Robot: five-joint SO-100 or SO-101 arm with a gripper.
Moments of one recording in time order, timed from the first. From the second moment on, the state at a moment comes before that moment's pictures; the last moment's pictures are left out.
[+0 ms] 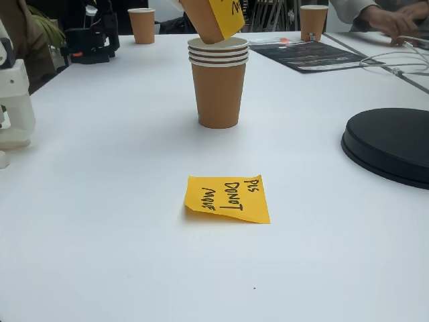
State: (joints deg) arm -19.6 102.7 78.0 82.6 1.7
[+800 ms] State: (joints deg) arm -20.0 98.2 78.0 82.6 1.7
